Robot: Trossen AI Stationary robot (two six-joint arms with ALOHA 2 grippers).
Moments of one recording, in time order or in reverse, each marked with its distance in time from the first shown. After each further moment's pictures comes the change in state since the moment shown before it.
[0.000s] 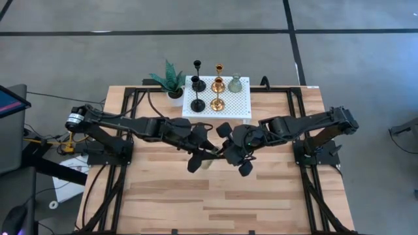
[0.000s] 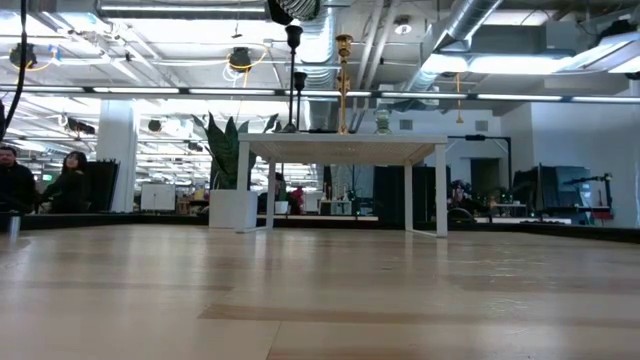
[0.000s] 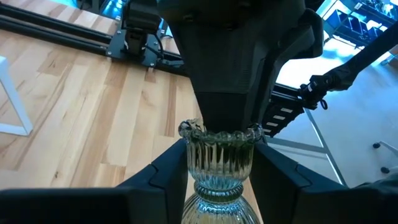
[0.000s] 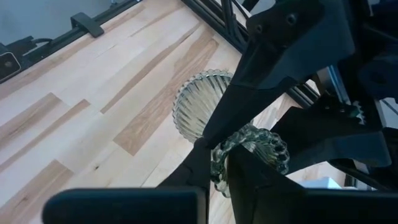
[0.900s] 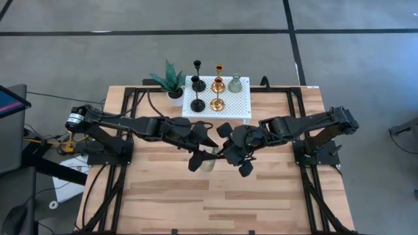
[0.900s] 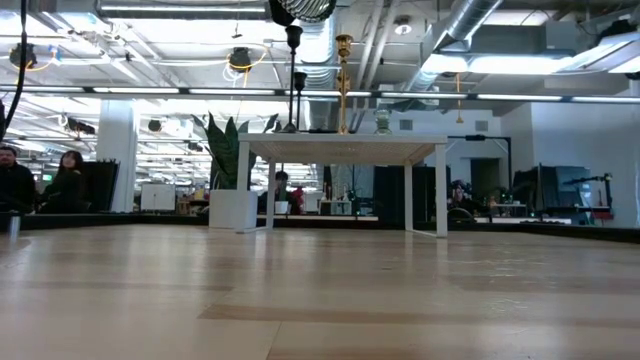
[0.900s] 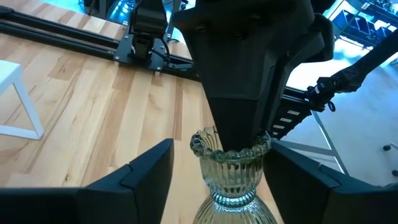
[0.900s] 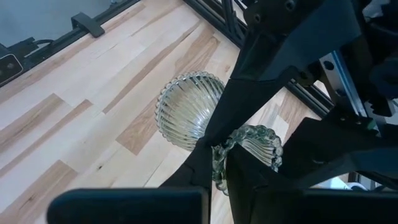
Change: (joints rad) left arm 0.001 0.000 0.001 0.004 -0.016 0.011; right arm -0.001 0.000 0.000 -0.010 0.012 0.014
